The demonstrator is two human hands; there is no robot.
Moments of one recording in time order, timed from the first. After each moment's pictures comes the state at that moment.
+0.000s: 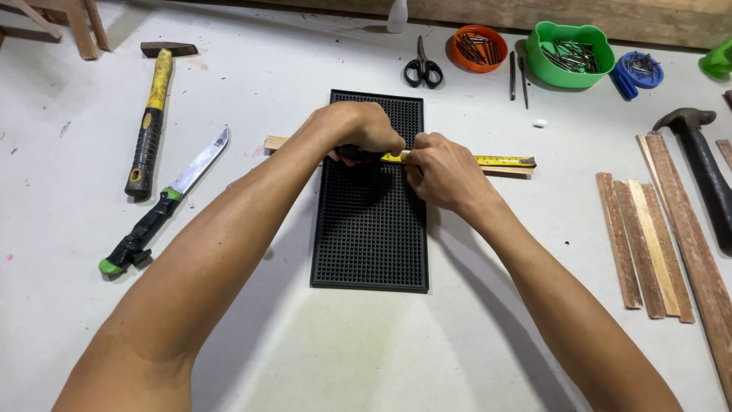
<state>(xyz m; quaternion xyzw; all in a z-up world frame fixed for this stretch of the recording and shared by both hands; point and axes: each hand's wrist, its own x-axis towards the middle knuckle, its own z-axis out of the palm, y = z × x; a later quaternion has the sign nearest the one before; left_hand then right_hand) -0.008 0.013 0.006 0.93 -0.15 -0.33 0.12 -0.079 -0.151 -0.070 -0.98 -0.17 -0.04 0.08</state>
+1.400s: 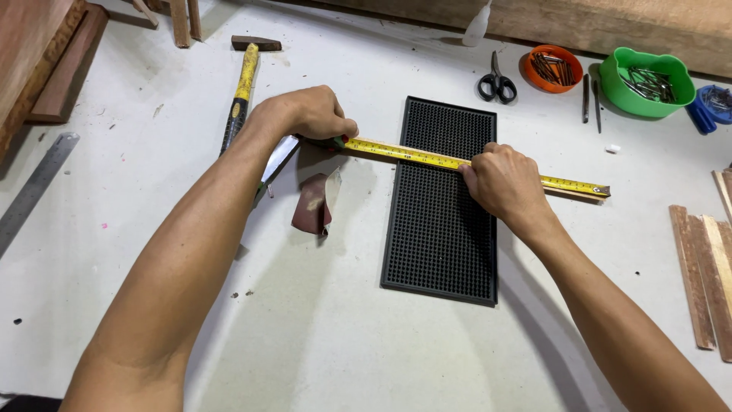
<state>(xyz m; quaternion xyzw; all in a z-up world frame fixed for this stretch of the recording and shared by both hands) 0.043 0.191 -0.034 0.96 -0.11 -0.23 0.13 -0.063 -0.116 -0.077 -1.00 -0.08 -0.03 -0.01</state>
